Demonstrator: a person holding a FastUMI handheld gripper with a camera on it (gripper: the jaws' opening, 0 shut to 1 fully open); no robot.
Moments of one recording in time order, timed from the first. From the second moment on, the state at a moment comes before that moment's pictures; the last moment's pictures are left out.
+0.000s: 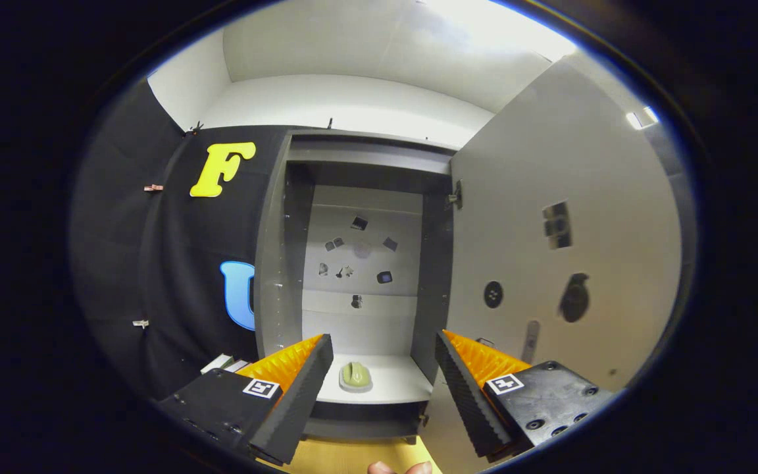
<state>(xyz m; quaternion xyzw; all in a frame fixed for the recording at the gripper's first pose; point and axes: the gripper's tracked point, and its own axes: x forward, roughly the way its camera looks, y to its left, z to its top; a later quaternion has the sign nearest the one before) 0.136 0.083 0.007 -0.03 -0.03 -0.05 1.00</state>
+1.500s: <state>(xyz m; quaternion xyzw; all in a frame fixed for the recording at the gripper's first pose) 0.020 -0.167 -0.044 -0.02 0.06 -0.18 0.98</state>
